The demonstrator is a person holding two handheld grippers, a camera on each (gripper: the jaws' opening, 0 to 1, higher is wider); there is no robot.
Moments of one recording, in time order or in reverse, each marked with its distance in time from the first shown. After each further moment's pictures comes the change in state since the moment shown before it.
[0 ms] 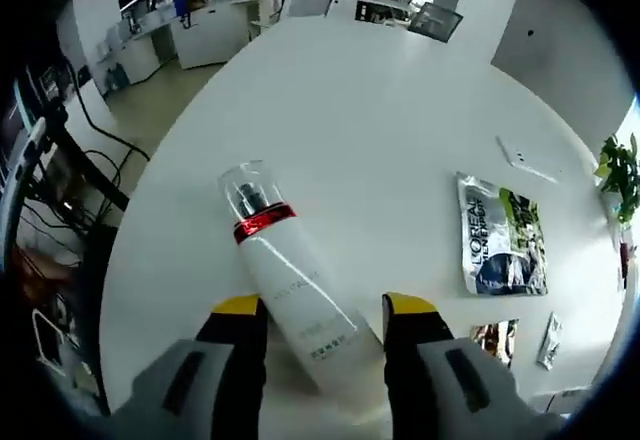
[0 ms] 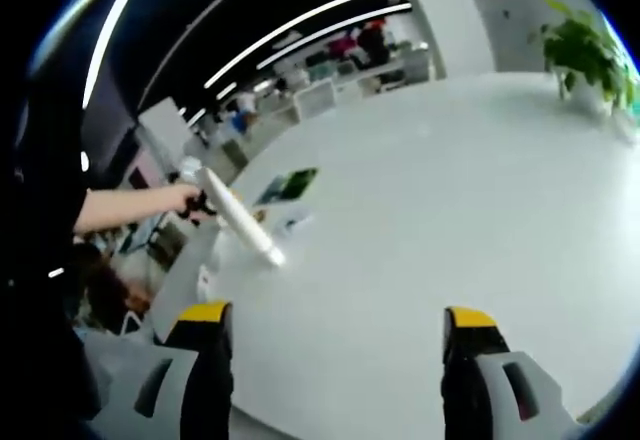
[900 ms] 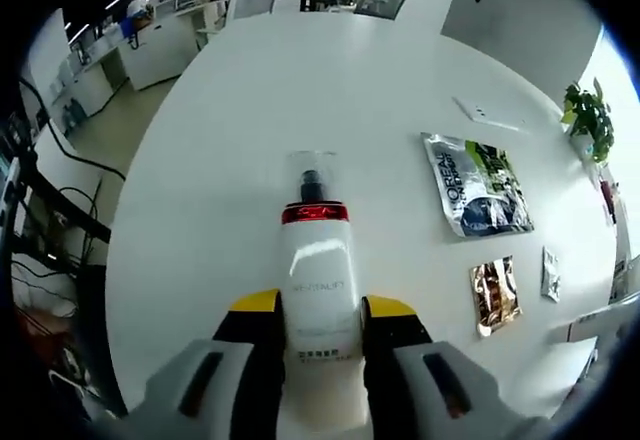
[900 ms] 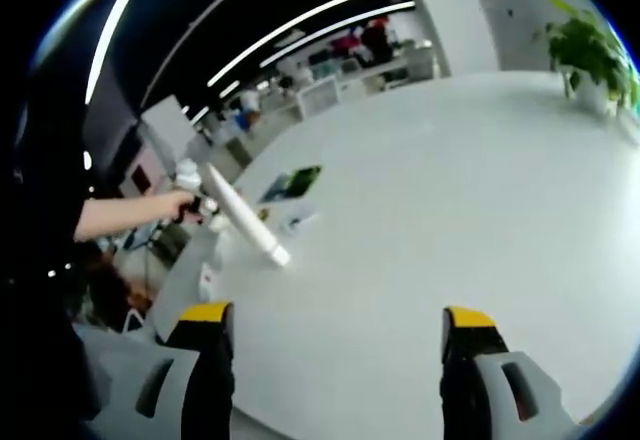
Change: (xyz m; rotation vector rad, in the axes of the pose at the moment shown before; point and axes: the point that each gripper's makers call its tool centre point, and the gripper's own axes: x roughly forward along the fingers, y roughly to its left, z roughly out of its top) left arm -0.003 0.005 -0.012 0.196 0.036 -0.131; right arm 0.007 0.006 0.000 -0.008 0.007 0.018
